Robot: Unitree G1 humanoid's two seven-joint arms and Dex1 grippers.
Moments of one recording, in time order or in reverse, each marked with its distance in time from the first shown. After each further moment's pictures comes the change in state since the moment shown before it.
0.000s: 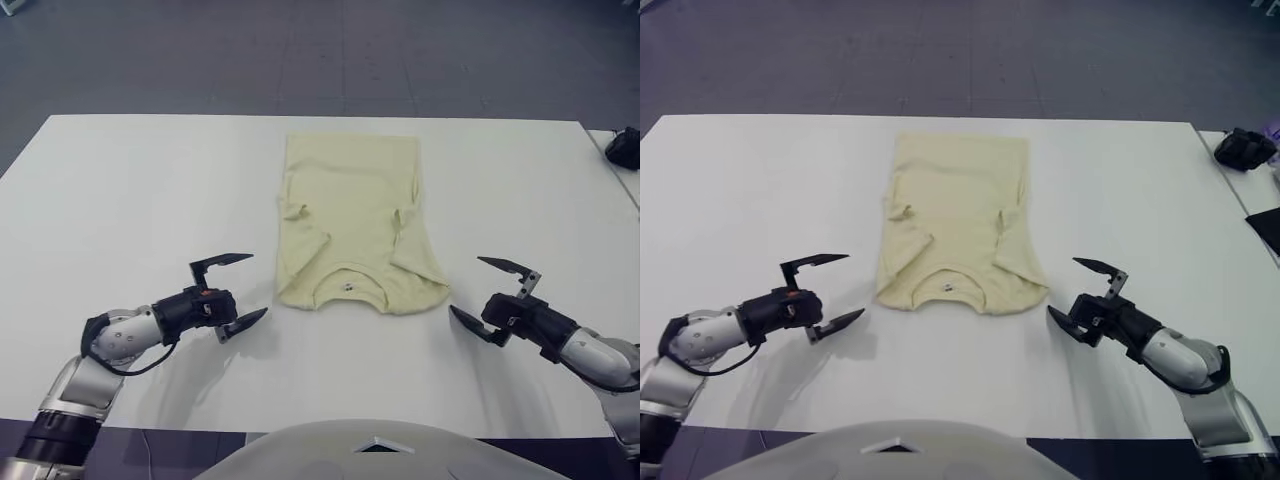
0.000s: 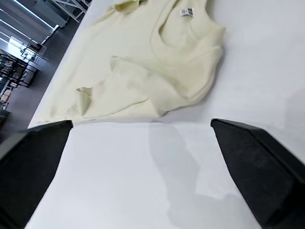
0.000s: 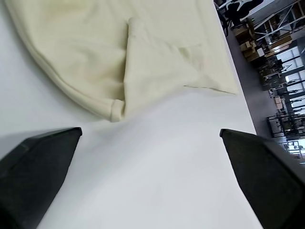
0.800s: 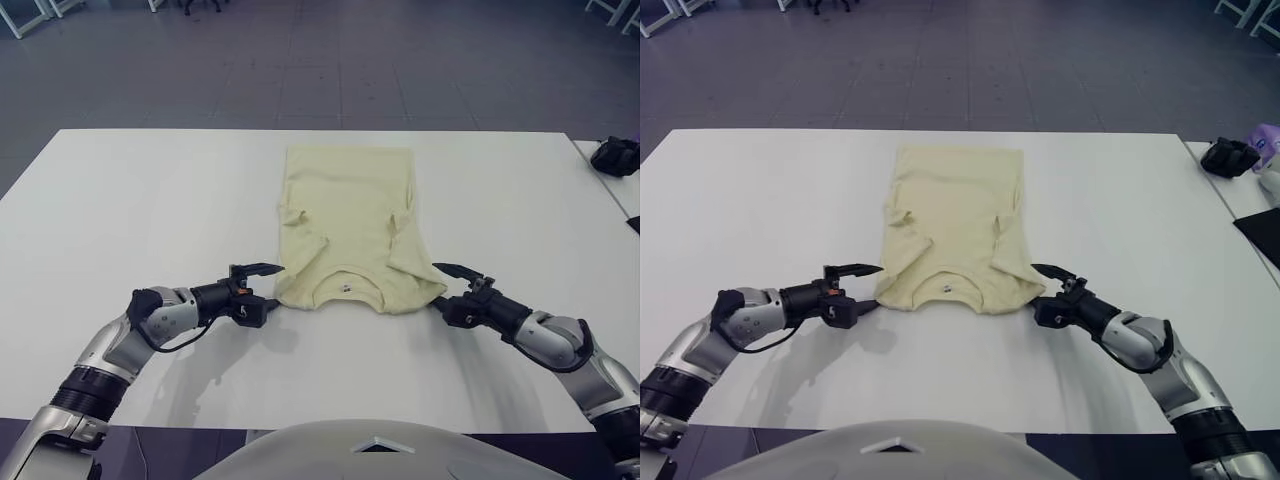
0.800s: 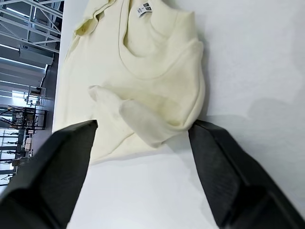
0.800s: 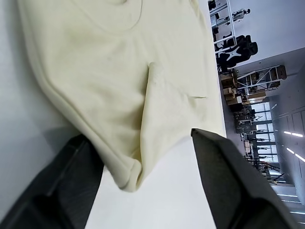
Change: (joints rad) left arm -0.223 0.016 -0.204 0.146 0.275 -0.123 0.085; right arm -0.182 -0.004 0.231 0.183 -0.188 -0.144 -0.126
